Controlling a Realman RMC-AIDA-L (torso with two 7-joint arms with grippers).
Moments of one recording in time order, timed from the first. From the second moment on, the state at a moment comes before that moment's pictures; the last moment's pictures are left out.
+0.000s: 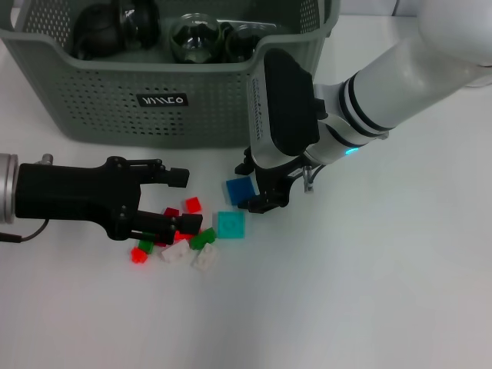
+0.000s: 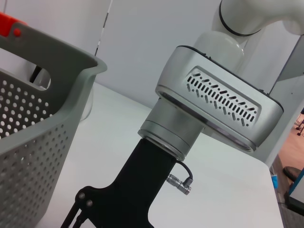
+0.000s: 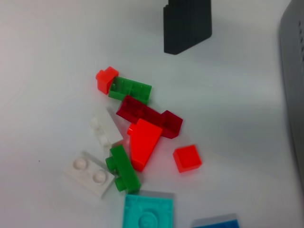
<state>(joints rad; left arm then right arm) -0.44 -2.09 0.67 0.84 2.12 1.85 -1.51 1.03 2.12 -1.78 -0.50 -2.01 -0.93 1.64</state>
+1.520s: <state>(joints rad) -0.44 -2.09 0.67 0.84 2.12 1.85 -1.51 1.00 2.10 -1.77 -0.54 -1.99 -0.95 1.70</state>
